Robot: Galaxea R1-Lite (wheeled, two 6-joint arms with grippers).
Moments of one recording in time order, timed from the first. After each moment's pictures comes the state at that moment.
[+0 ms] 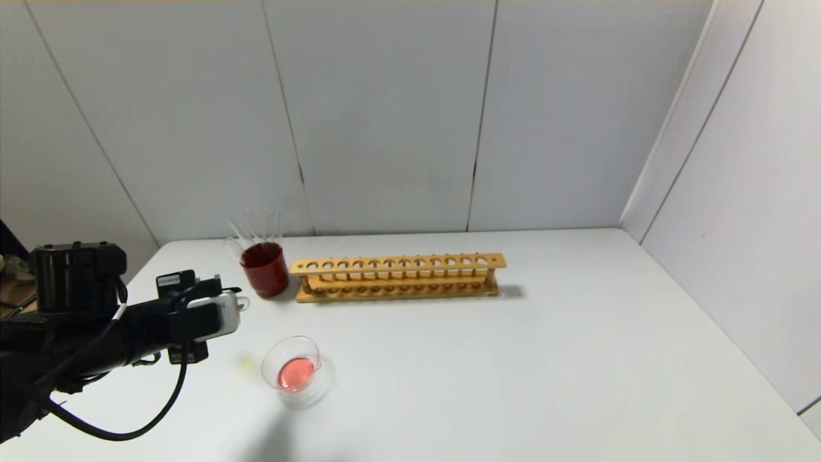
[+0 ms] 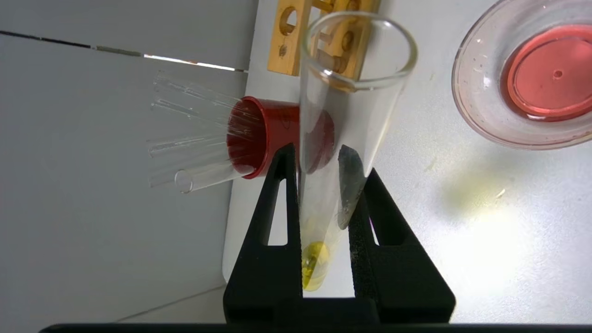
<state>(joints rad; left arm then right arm) 0.00 1.65 -0.46 -0.75 -0.38 1.33 0.00 0.00 0.00 0.00 0.01 0.00</state>
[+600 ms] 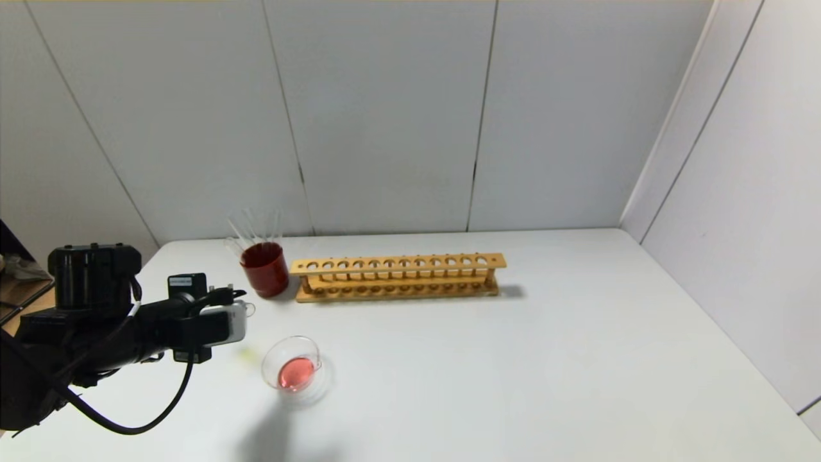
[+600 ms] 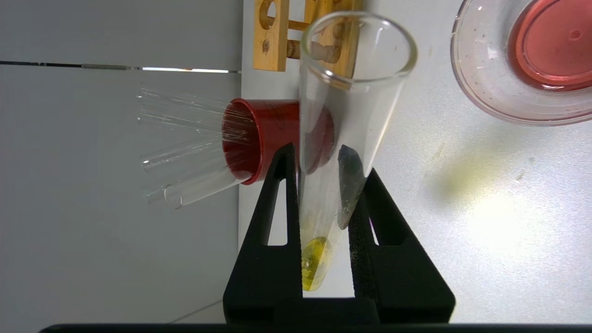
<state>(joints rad) 0.00 1.71 -0.48 -0.76 -0.37 1.44 0.00 0.00 0.00 0.00 0.01 0.00</state>
